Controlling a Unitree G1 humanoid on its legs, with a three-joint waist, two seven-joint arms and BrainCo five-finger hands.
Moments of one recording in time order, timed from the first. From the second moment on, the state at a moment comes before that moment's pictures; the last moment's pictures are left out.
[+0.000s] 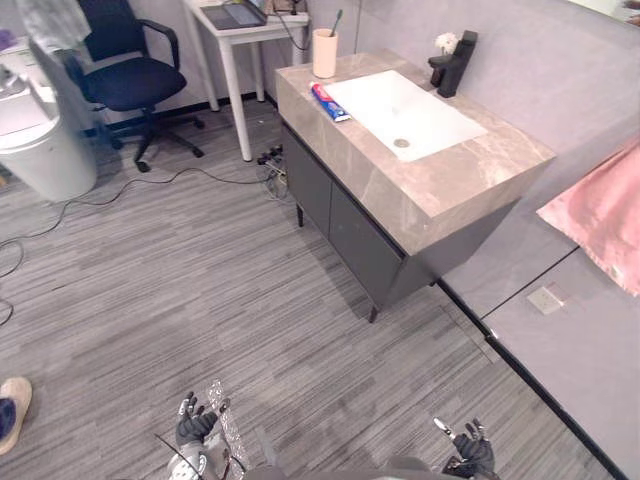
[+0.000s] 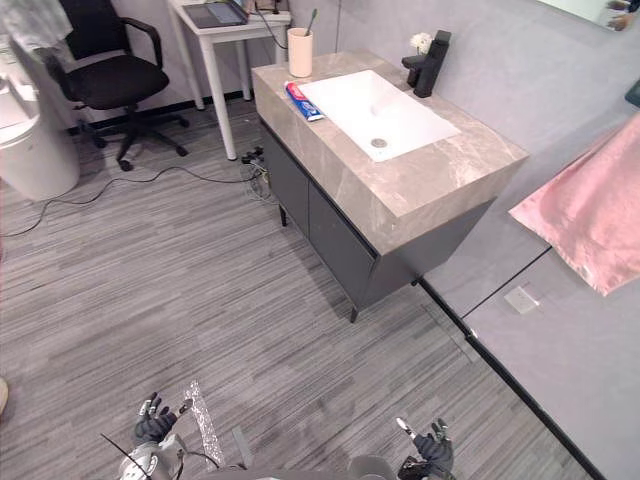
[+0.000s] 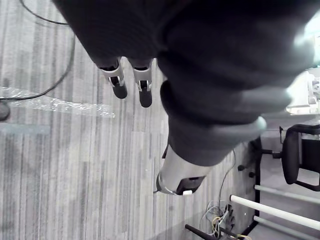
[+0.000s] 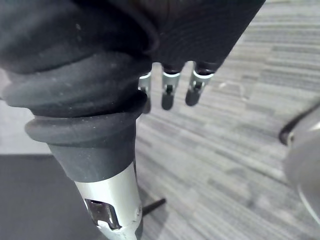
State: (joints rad) left arm 0.21 0.04 0.23 0.71 -0.33 -0.17 0.13; right arm 0.25 0.06 -0.26 0.73 0.26 -0.19 -0.16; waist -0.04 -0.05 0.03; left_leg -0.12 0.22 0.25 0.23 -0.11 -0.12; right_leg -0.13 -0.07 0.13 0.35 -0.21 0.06
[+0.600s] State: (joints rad) left arm 0.19 0.03 0.24 0.86 -0.34 -0.16 0.12; right arm 0.26 0.06 -0.18 0.84 0.08 -0.16 -0.15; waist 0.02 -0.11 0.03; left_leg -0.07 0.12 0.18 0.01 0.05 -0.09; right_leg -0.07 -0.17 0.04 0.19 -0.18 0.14
